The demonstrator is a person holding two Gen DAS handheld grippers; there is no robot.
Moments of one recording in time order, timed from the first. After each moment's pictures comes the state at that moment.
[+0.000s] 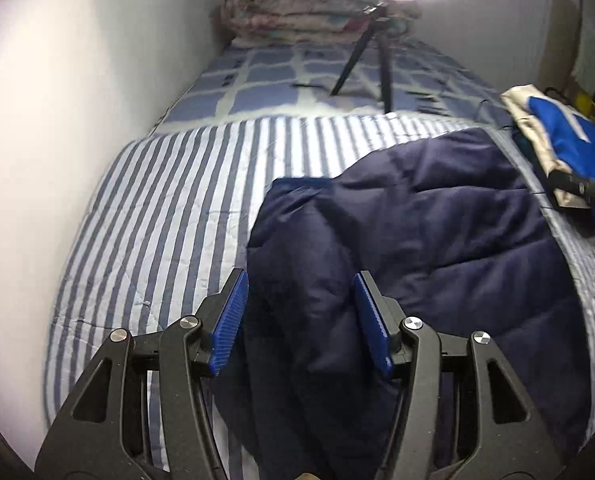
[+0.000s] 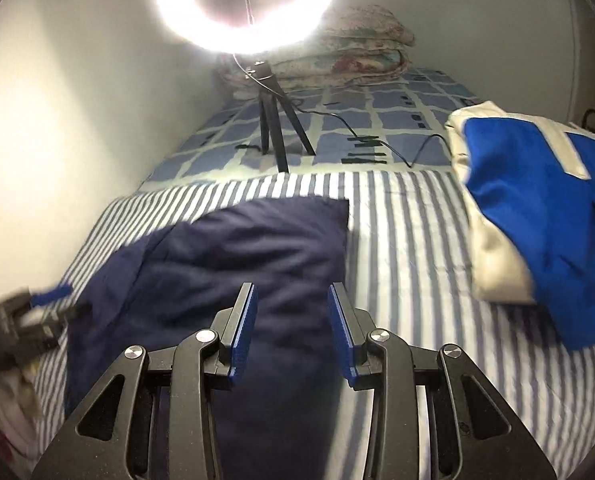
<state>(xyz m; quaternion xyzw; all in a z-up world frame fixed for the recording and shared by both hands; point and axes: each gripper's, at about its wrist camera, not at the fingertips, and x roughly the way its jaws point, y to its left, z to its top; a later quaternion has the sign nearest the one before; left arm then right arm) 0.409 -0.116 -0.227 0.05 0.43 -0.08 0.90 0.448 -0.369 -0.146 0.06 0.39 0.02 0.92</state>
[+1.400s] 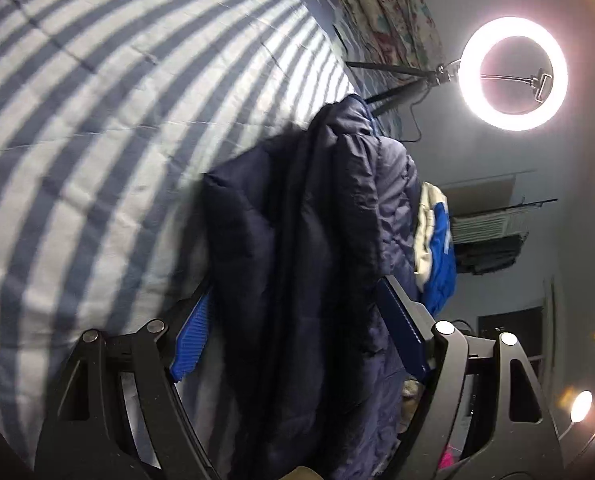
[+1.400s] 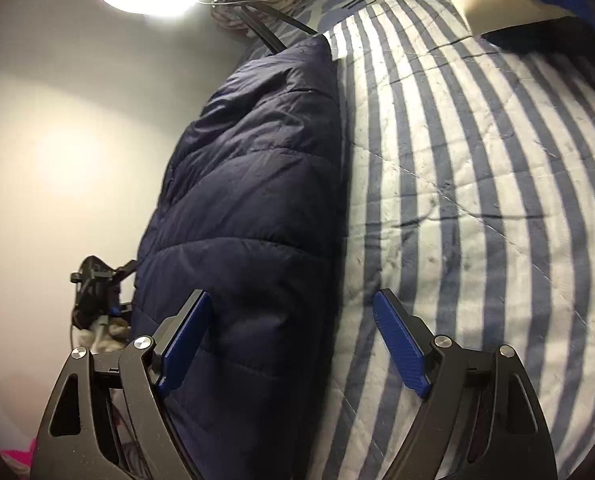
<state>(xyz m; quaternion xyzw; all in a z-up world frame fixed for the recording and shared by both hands) 0.399 0.014 -0.309 -0.42 0.52 -0.25 0.70 0.355 -0.439 -0.237 0.30 0.48 0.17 0.81</state>
